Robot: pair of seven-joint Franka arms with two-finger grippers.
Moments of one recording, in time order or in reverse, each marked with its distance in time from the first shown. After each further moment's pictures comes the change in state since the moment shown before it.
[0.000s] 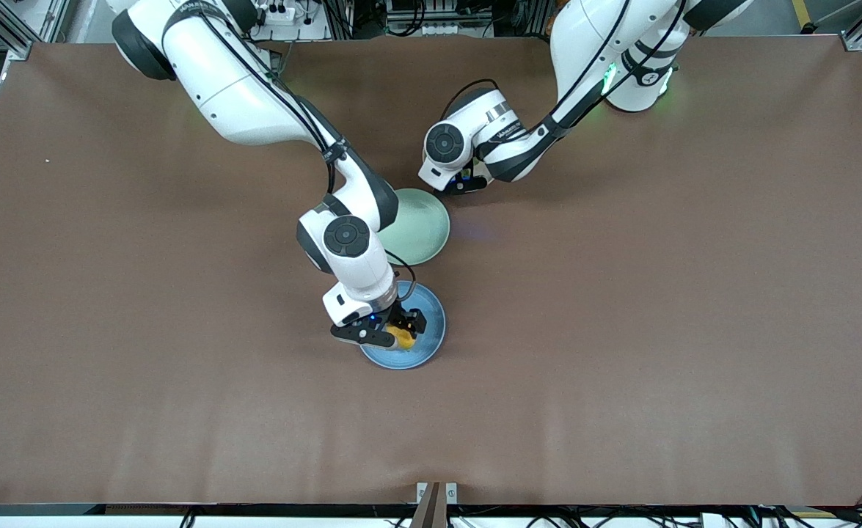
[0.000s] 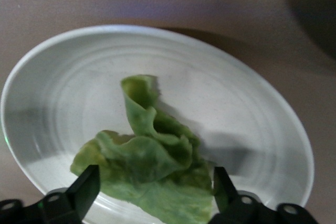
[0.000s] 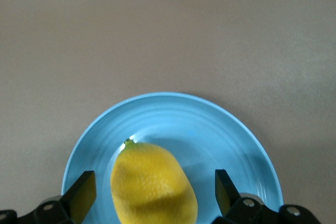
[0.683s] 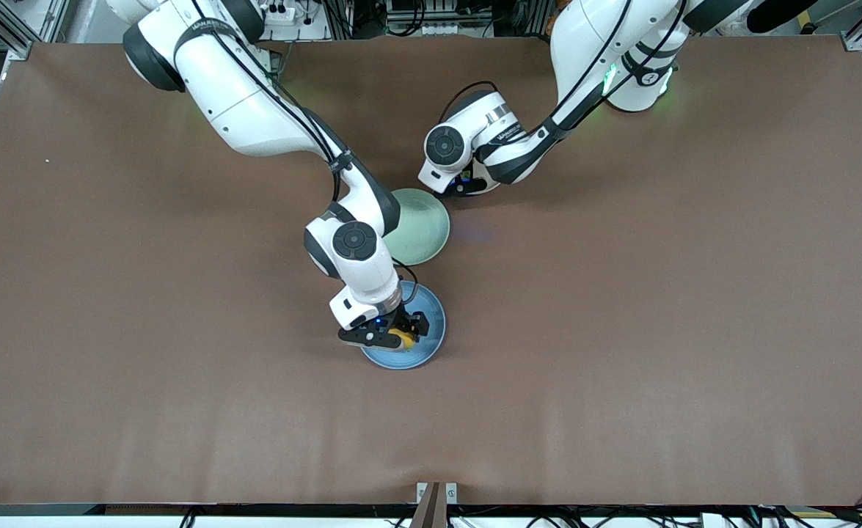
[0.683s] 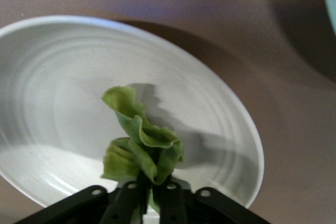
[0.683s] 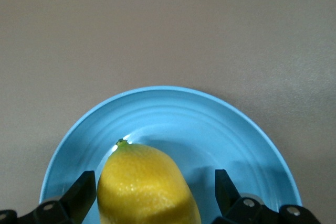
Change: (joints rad) left arm 0.004 0.001 0.003 0.013 0.000 0.000 -0.020; right arm 0.011 0.046 -0.001 0.009 -0.035 0.031 0.000
